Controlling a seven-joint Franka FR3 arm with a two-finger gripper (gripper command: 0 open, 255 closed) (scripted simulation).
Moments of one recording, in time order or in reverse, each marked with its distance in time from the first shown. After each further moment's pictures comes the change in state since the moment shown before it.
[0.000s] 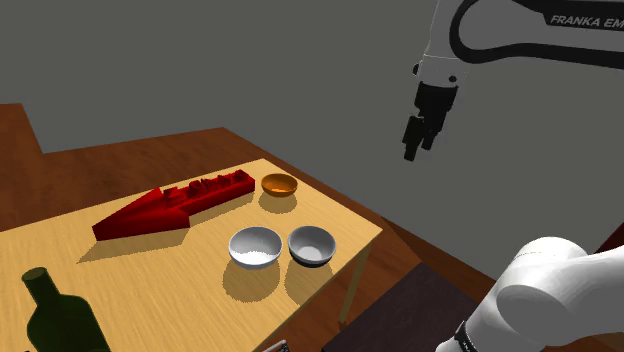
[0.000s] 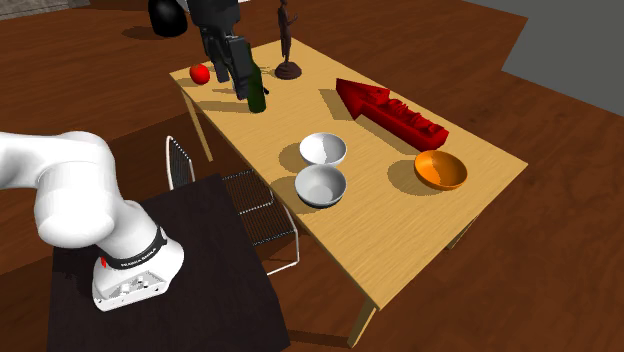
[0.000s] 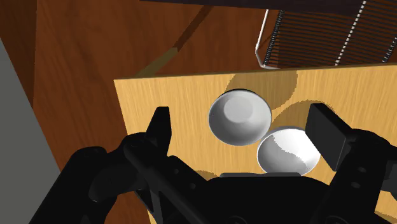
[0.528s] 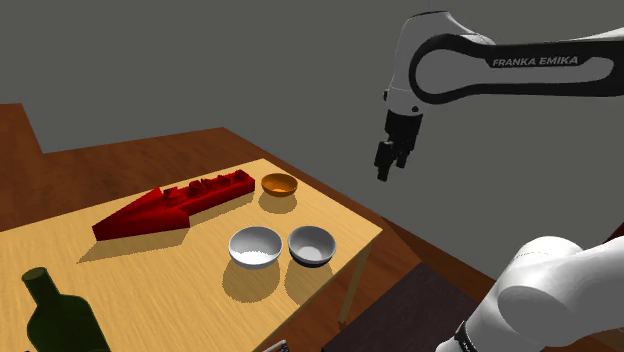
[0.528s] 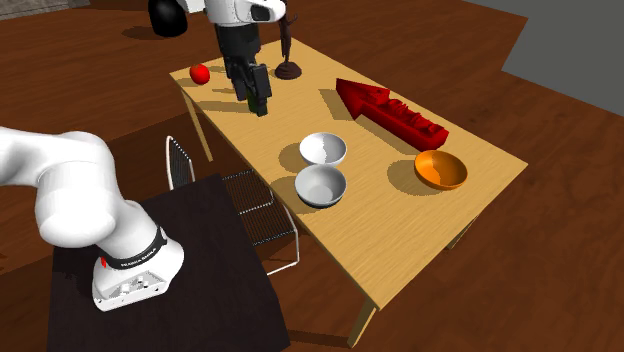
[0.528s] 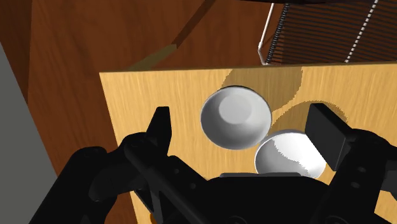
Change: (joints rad) arm 0.018 0.097 0.056 -0.103 0.005 0.184 0.059
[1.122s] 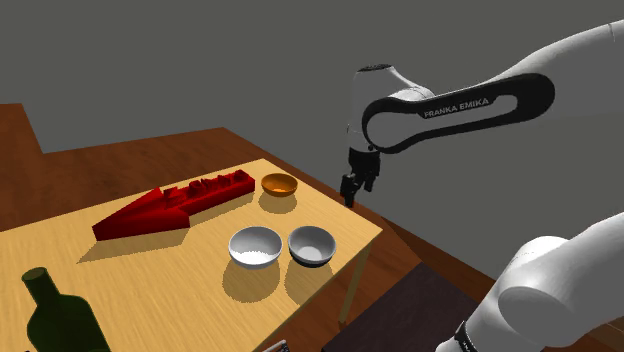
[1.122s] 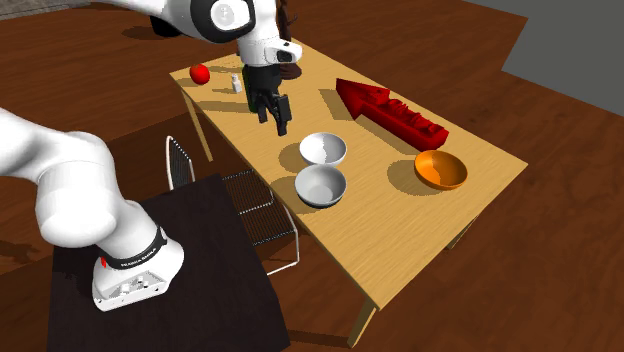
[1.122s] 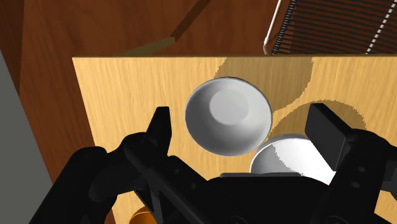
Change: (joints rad) arm 0.011 0.231 0.081 -0.069 -0.030 0.278 0.100
